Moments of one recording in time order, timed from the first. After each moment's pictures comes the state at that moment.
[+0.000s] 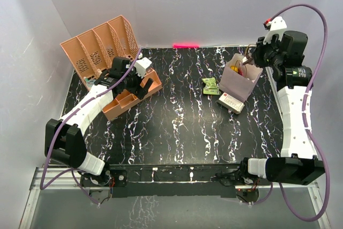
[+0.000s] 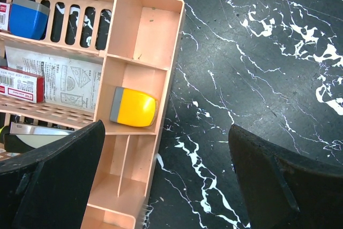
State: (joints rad) left arm -0.34 1.48 1.18 -0.46 0.20 0.36; right arm -0.12 1.27 1.57 -0.68 -0.28 -0.18
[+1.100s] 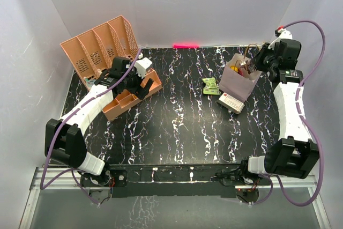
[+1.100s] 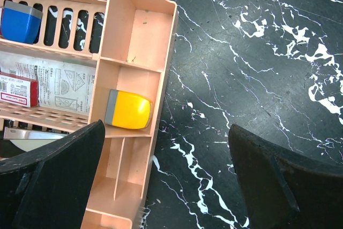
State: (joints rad) left arm -0.34 1.48 1.18 -0.46 0.23 0.36; right arm -0.21 1.33 1.35 -0.47 -0.25 0.21
